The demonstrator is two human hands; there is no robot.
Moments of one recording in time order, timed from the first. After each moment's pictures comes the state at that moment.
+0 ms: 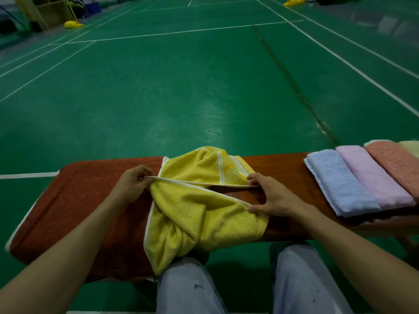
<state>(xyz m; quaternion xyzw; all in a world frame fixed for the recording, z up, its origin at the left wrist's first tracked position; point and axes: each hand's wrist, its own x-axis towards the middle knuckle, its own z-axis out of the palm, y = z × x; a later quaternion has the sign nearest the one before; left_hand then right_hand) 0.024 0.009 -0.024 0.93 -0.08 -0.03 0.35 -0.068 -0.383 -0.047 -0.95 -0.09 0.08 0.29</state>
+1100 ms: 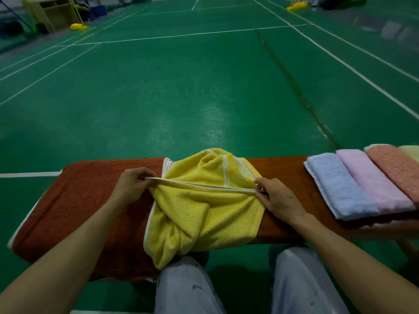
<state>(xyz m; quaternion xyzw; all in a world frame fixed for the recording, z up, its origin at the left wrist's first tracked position) 0.022 0.006 -0.025 0.93 -0.07 0.01 0.36 -0.075 -0.388 -0.067 -0.95 -0.10 -0.10 0.27</state>
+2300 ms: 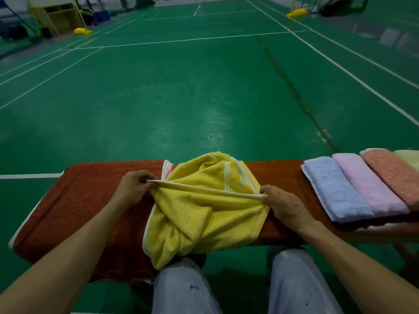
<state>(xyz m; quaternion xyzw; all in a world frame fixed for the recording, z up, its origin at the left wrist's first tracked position) 0.014 -0.001 -0.019 0.93 -0.06 0.00 0.35 -0.091 -0.411 -0.073 -0.96 -0.16 -0.12 0.19</state>
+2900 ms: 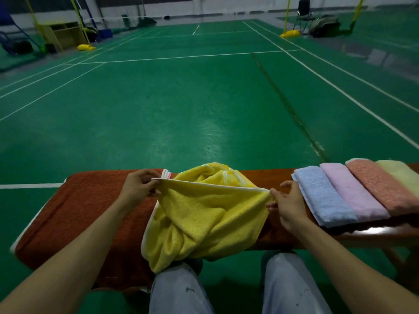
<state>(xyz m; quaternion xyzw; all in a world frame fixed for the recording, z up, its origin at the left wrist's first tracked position) 0.001 -0.029 0.010 0.84 0.00 -0.01 0.54 -0.099 -0.392 -0.022 -0.65 0.23 -0.11 0.71</state>
